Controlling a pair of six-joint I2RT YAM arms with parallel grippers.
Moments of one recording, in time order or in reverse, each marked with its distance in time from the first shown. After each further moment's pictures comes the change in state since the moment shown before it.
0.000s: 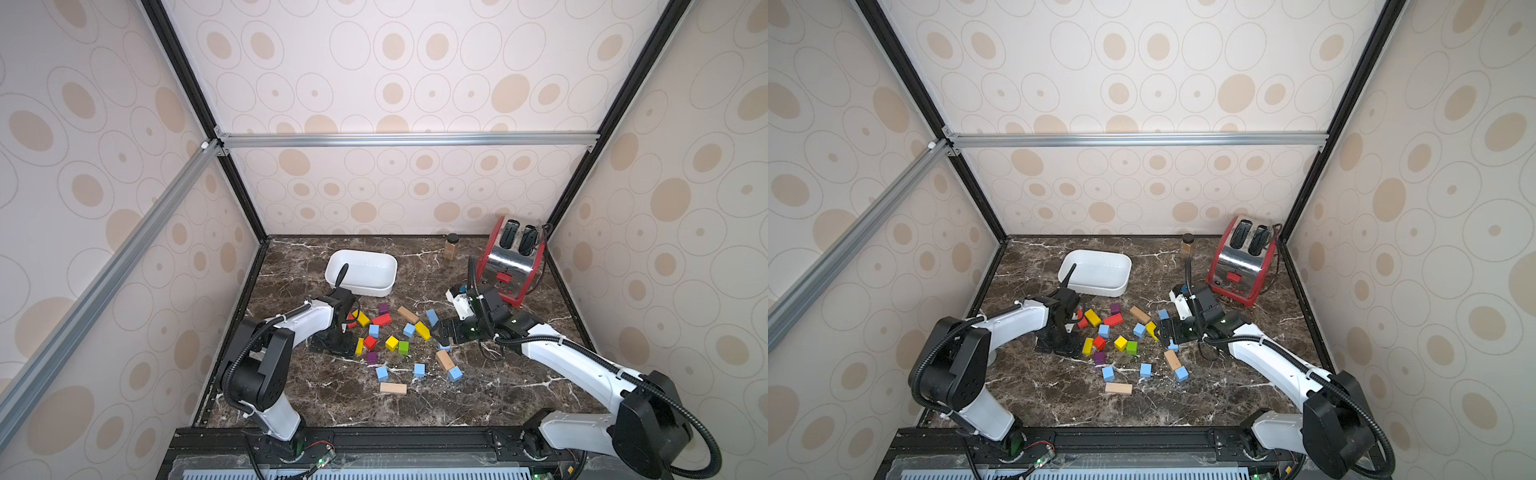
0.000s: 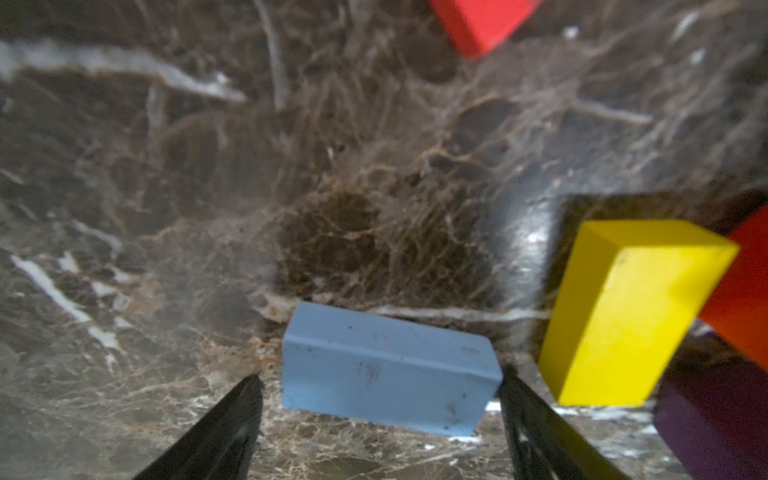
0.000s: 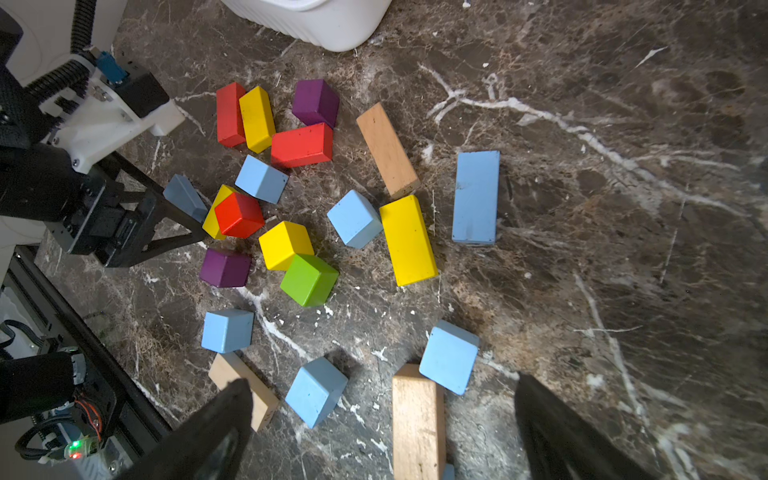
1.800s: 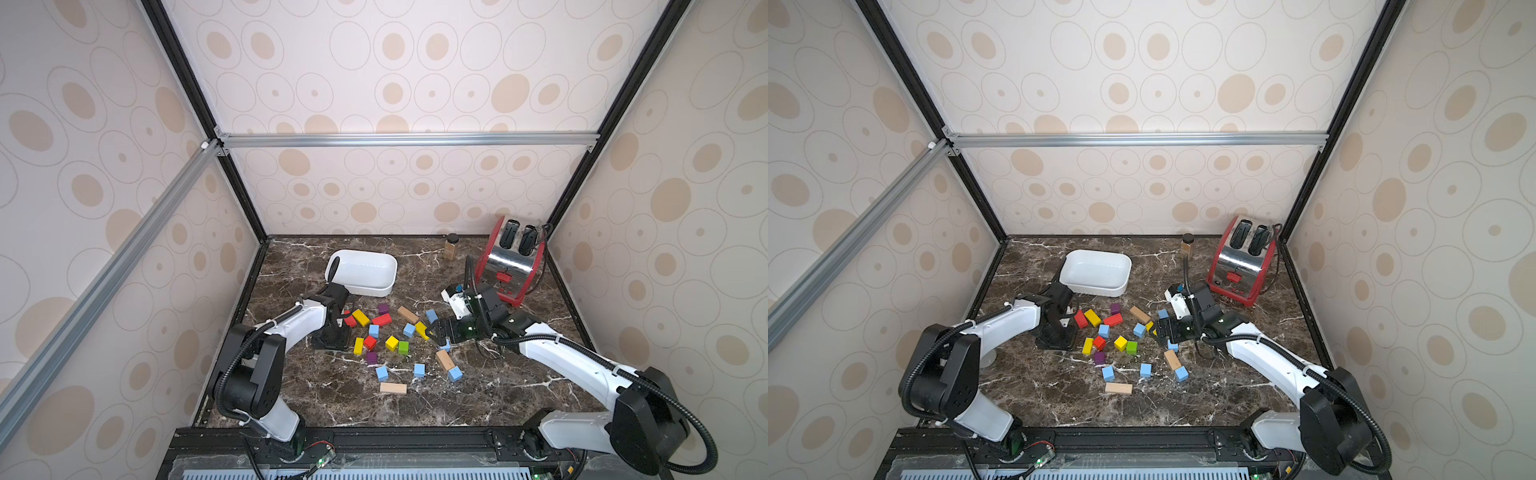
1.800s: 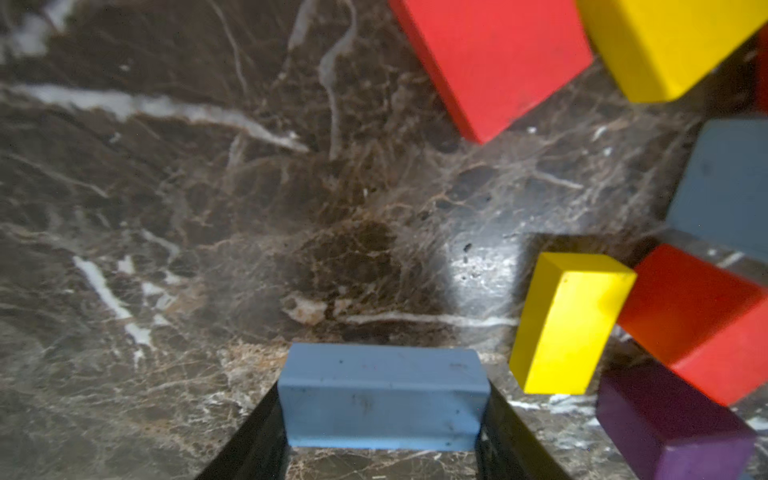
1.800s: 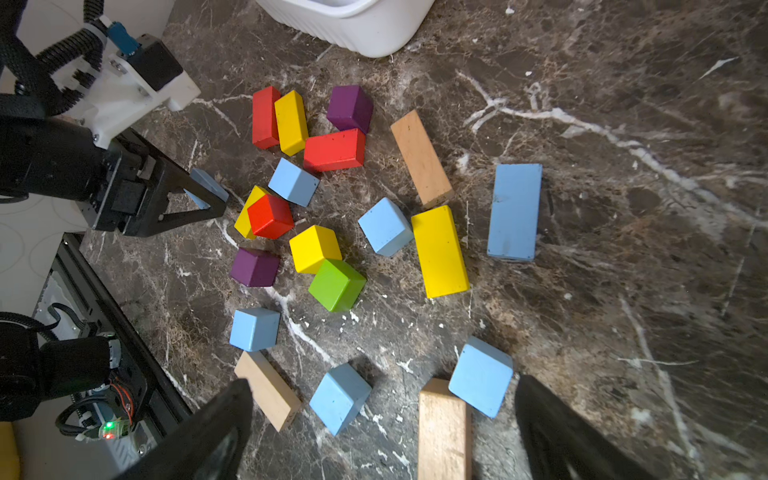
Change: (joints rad) left arm 0.037 -0.074 0.007 0.015 0.027 -0.037; right arm 0.006 0.020 0.000 0.056 -0.075 -0.005
